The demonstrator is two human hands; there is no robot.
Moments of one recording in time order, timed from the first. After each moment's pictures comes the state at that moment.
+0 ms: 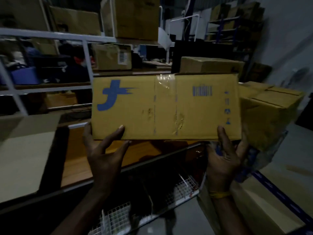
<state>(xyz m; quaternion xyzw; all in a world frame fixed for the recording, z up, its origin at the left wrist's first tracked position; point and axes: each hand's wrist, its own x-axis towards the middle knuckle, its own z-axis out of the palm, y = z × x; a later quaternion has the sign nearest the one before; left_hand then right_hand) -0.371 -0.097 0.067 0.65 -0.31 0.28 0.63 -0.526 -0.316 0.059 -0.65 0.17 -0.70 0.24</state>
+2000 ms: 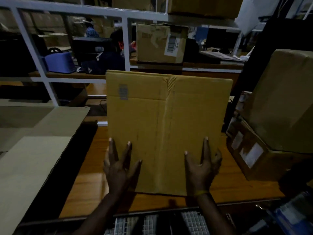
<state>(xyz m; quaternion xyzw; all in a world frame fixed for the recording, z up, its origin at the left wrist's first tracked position) -0.087 -0.183 -0.078 0.89 -0.11 0.28 0.34 -0.157 -0.426 -0.056 -0.80 0.29 -0.41 0.33</state>
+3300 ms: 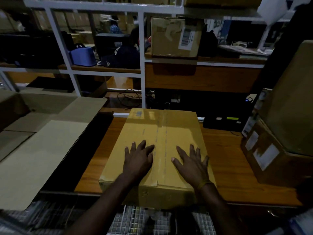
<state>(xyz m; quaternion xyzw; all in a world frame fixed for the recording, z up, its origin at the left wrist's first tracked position) -0.104 -0.217 -0.060 0.98 -0.13 0.02 0.16 -0.153 -0.428 -0.061 -0.98 0.11 0.00 0.14</state>
